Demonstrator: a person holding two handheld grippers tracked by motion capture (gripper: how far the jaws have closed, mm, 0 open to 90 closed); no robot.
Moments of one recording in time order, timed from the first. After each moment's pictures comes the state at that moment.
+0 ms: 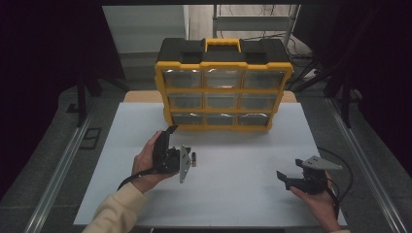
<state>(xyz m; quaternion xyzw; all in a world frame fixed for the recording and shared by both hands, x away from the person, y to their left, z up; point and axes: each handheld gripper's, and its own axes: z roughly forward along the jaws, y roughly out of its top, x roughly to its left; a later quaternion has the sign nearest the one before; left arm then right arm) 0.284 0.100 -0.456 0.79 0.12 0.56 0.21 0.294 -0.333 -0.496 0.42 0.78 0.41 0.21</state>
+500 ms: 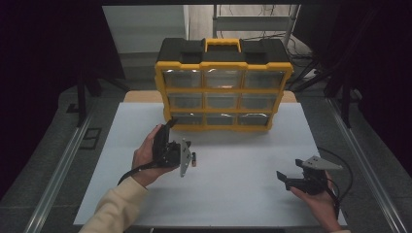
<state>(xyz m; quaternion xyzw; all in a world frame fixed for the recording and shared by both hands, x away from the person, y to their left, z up) 0.293 0.100 -0.442 0.78 0.12 0.58 0.21 0.294 -0.333 -0.496 0.41 0.78 0.41 0.21</state>
